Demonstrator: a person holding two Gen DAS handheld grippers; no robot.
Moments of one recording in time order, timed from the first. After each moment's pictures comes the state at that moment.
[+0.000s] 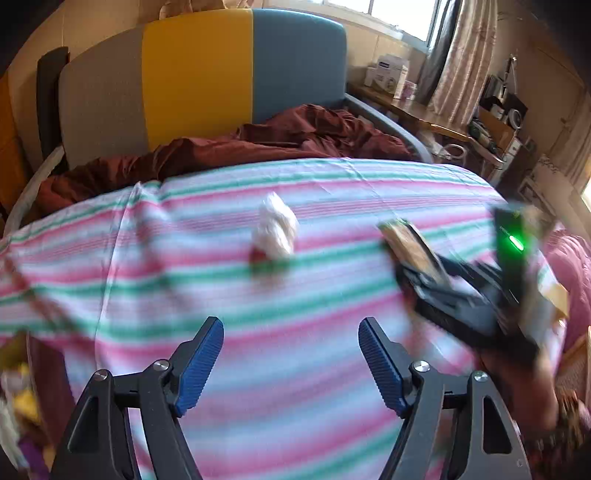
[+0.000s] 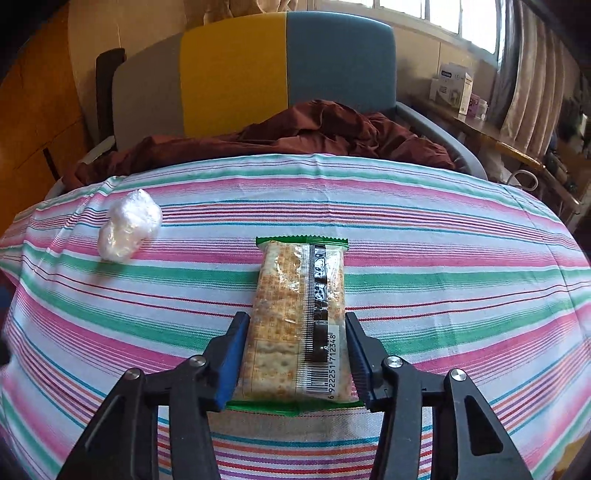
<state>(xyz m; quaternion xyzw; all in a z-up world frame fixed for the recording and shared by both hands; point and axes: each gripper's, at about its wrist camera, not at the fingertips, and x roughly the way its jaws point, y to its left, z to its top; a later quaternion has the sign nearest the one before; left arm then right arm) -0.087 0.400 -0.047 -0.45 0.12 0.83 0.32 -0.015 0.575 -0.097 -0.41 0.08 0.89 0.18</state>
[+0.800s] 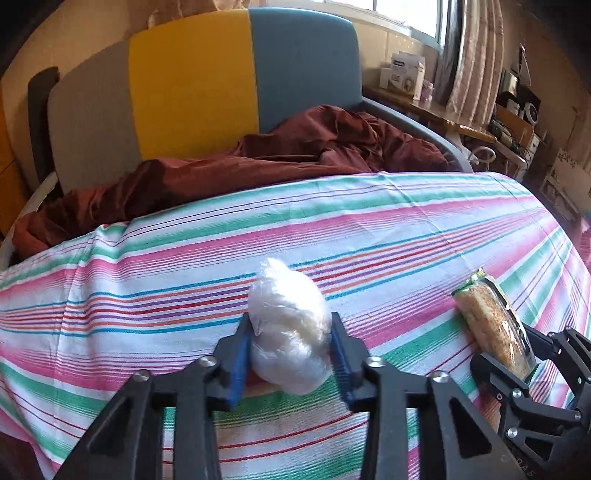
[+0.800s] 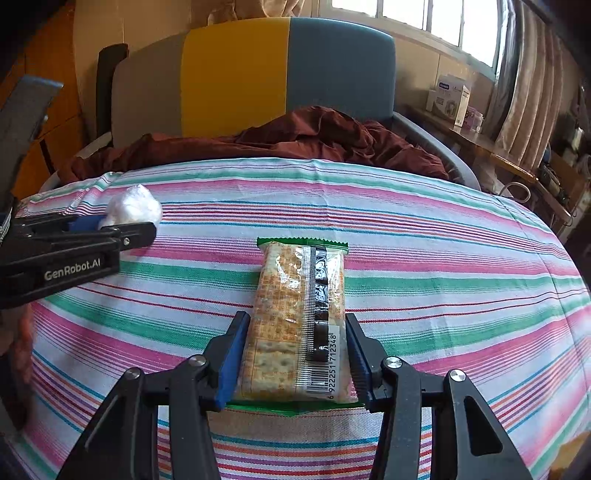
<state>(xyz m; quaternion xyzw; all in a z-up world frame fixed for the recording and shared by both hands) -0.157 0.467 -0.097 -0.41 0.13 0.85 0.31 -0.016 0.571 -0.100 -0.40 0.06 0.89 0.19</state>
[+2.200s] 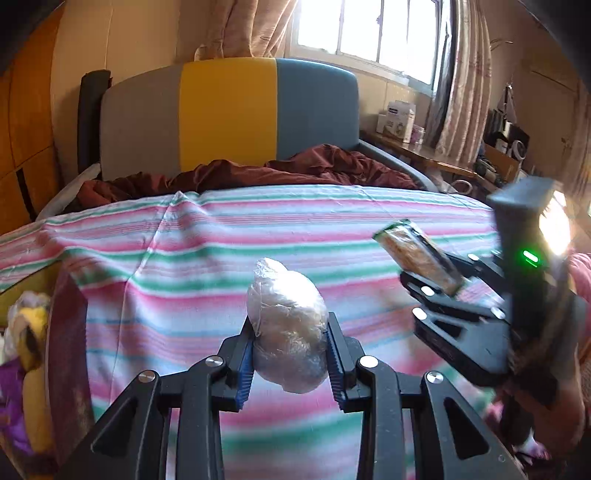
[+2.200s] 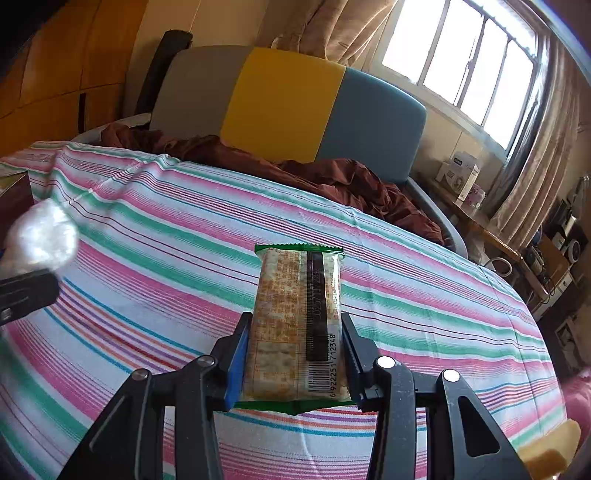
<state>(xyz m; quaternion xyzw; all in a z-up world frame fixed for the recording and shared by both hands) -0.010 0.332 -0.063 -0.35 0.07 0.88 0.31 0.014 0.482 -0.083 -0.36 -0.09 0.91 0.18</state>
